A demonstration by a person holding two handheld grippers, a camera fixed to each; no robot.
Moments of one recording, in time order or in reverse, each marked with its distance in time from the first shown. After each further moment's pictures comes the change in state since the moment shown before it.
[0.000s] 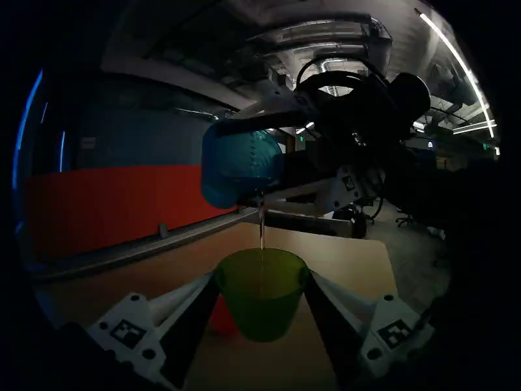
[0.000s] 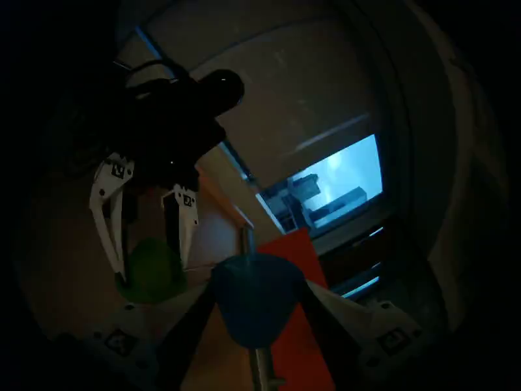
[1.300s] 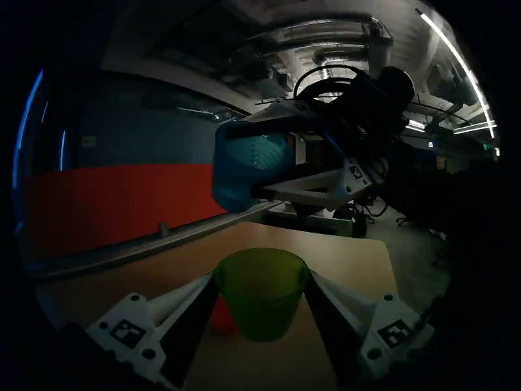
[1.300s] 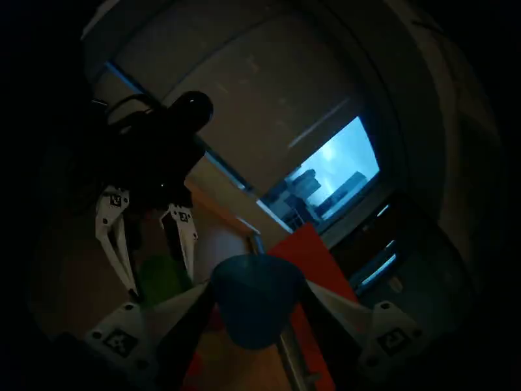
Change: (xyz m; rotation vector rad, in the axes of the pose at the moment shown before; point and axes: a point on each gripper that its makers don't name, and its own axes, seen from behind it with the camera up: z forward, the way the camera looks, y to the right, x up) left arm -0.002 -0.003 -0.001 0.003 -0.004 -0.002; right arm -0.003 -0.006 -0.010 0.009 0.046 0.217
